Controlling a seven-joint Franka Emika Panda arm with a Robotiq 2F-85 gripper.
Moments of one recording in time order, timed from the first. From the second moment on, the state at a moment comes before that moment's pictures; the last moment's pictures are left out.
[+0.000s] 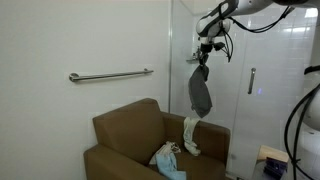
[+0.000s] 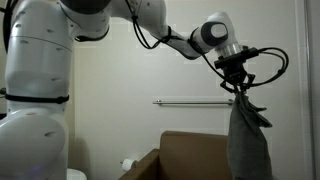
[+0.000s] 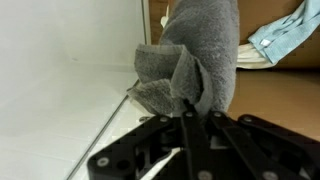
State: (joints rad) arm -0.30 0.08 -0.32 -1.77 -0.03 2.15 -0.71
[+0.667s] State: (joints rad) arm -0.38 0.43 -0.27 -1.58 0.14 2.18 -0.47
